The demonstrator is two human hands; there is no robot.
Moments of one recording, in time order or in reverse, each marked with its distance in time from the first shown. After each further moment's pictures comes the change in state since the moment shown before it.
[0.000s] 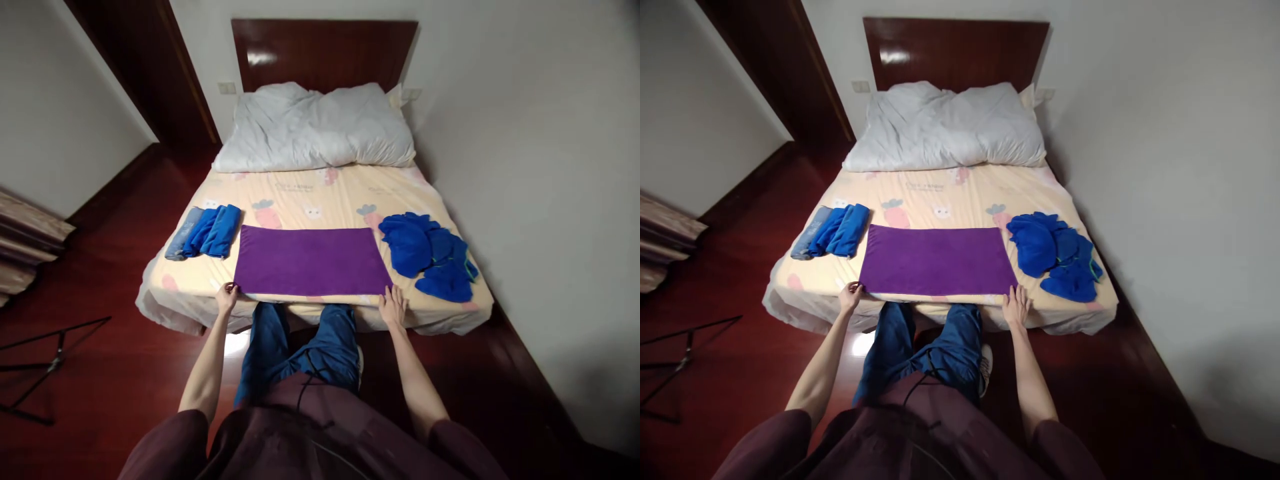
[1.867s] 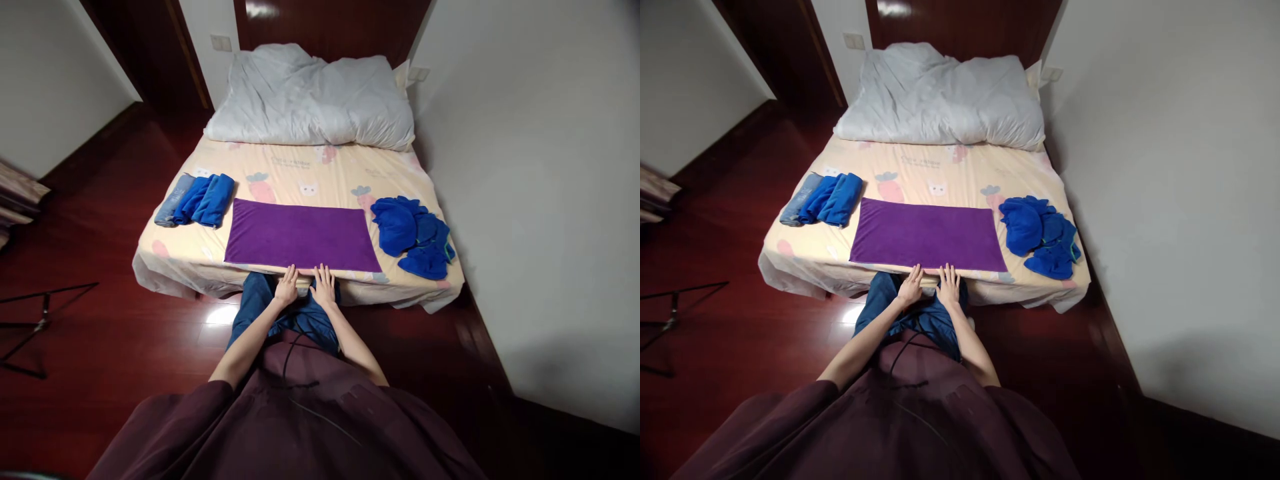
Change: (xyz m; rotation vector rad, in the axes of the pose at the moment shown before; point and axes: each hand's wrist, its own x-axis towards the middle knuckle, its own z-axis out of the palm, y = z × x) left_hand -0.196 0.071 0.149 0.051 -0.559 0.573; right_hand -0.094 -0.144 0.037 0.086 -0.210 -0.476
